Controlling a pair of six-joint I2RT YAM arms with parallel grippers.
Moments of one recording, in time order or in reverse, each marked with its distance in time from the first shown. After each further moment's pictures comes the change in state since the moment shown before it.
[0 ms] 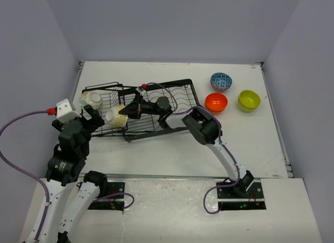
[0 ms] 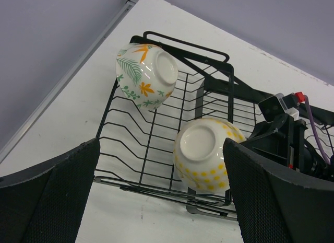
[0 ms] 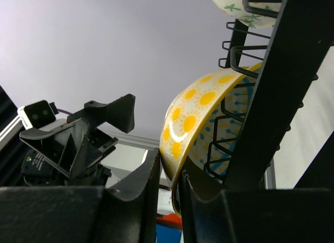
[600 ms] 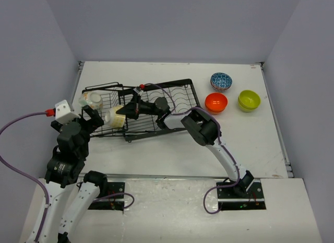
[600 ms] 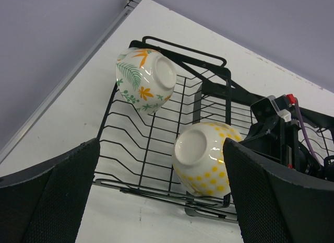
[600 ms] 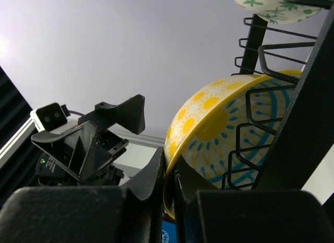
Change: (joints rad) left arm 0.000 -0.014 0.000 0.005 0.000 0.000; right arm 0.023 0.003 0.028 0.015 0.016 0.064
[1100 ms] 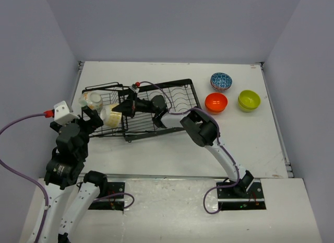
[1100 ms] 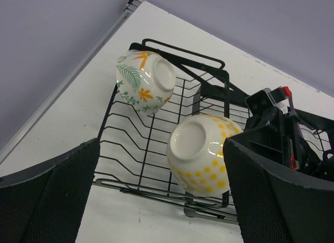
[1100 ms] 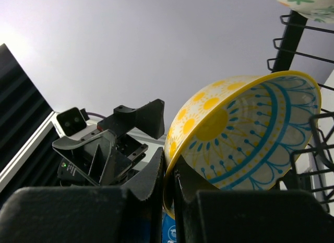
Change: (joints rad) left arm 0.000 -0.018 0.000 0.000 -0.001 0.000; right arm 0.017 0.014 0.089 -0.021 0.008 0.084
